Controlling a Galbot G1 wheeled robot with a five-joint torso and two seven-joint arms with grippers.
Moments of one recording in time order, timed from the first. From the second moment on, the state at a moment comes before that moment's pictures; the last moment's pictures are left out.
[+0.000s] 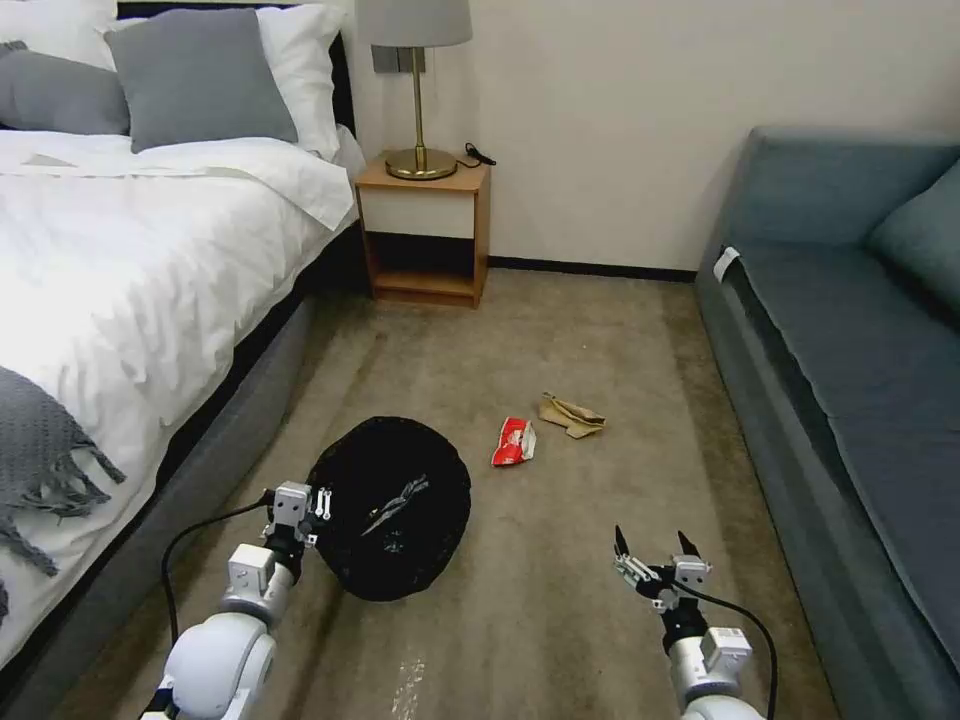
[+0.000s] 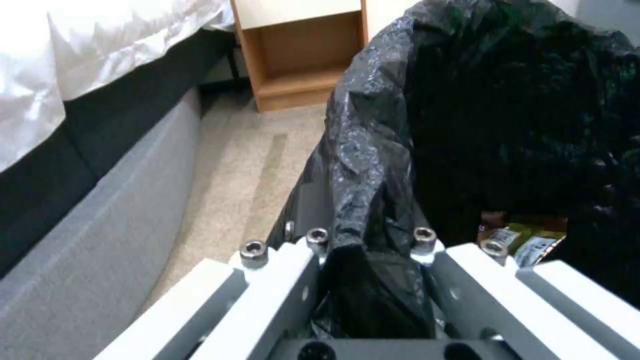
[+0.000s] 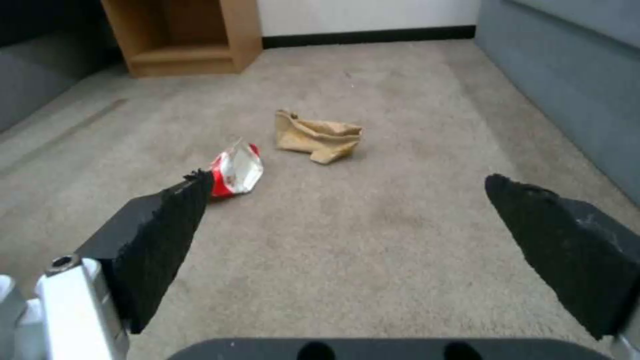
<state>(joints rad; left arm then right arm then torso) 1.45 -1.22 -0.53 -1.87 -0.16 0.04 0.03 -1.57 1.39 0.51 1.71 0.25 0.18 0.04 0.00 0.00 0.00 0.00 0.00</state>
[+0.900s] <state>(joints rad) 1.39 -1.24 -0.50 -1.80 -0.14 0.04 0.04 -1.52 1.37 0.52 1.60 0.31 0.22 0.04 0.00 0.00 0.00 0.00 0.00</state>
